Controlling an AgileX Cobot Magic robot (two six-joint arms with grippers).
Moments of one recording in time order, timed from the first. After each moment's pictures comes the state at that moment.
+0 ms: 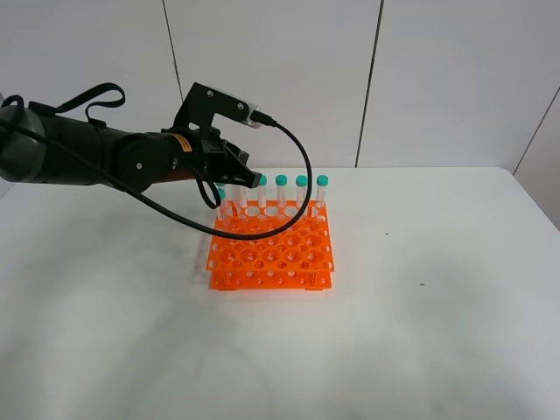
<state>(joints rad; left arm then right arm) -0.49 1.81 -1.09 0.00 -0.28 0.18 0.01 -0.01 -0.50 0.07 1.02 -0.10</state>
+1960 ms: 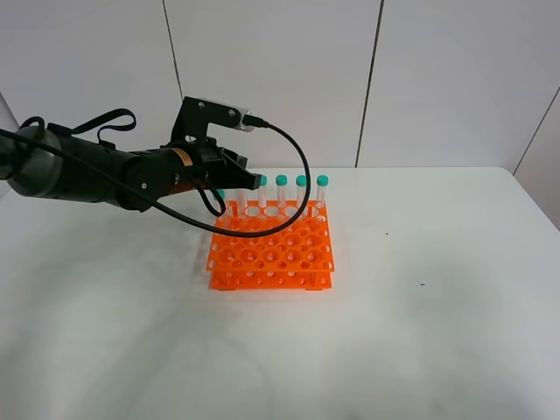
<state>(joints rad) -0.48 1.87 -1.04 -0.01 -0.42 0.07 0.01 -0.01 -0.50 0.08 1.02 -0.10</state>
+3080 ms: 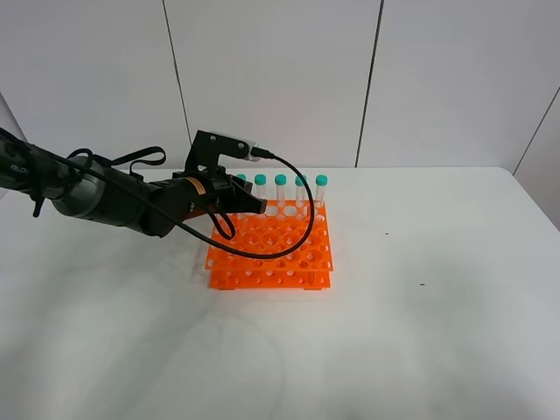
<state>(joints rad) -0.48 2.00 -1.04 -0.01 -0.53 0.03 0.01 -0.01 -0.50 0.08 1.02 -0.10</state>
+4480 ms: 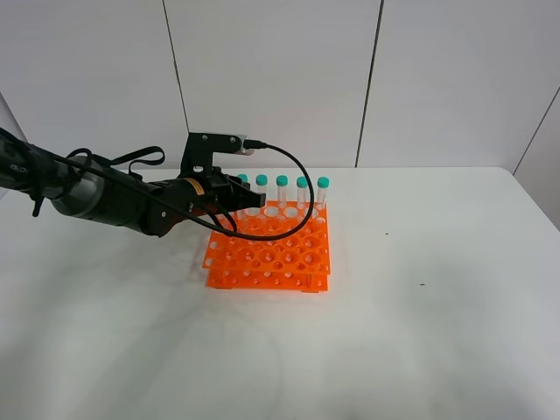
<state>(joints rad) -0.48 2.01 -1.04 -0.01 -0.51 -0.11 0.01 -0.01 -0.50 0.08 1.02 -0.10</state>
